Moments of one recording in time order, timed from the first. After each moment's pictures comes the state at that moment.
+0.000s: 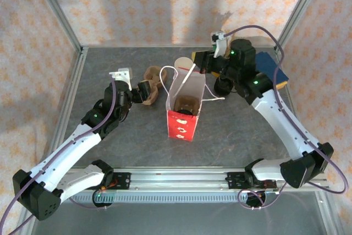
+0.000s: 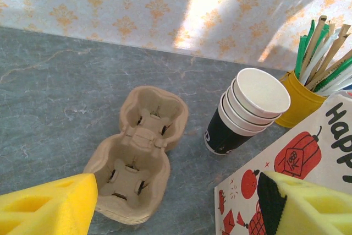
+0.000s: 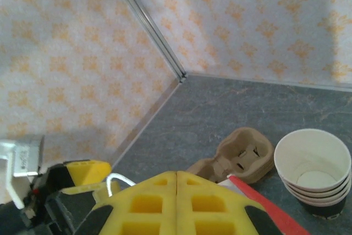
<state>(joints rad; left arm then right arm) -0.49 0.98 0.87 -0.30 -0.31 -0.44 0.50 1.31 1.40 -0.33 -0.35 0.41</state>
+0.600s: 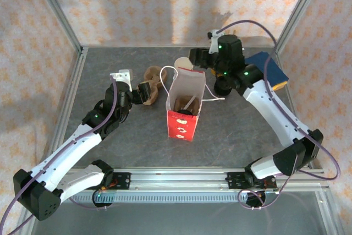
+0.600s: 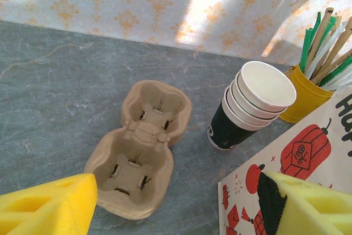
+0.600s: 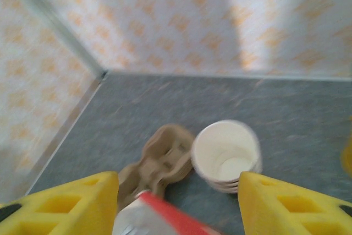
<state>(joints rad) -0.49 0.98 0.86 -0.30 -0.31 -0.44 0.49 1.43 1.53 -0.48 -0.04 0.38</state>
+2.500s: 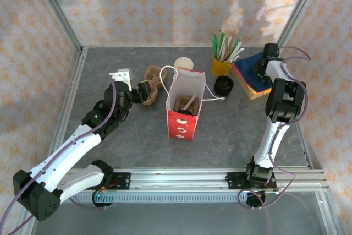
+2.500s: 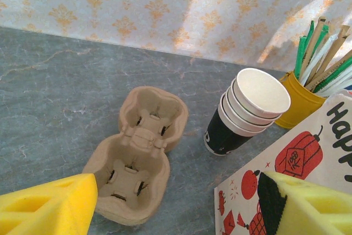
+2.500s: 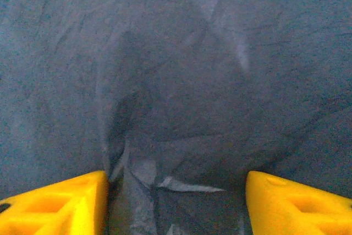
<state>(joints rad) -0.49 0.97 0.86 -0.28 -0.31 -0.44 -0.20 2.14 1.68 -0.56 0.09 0.48</state>
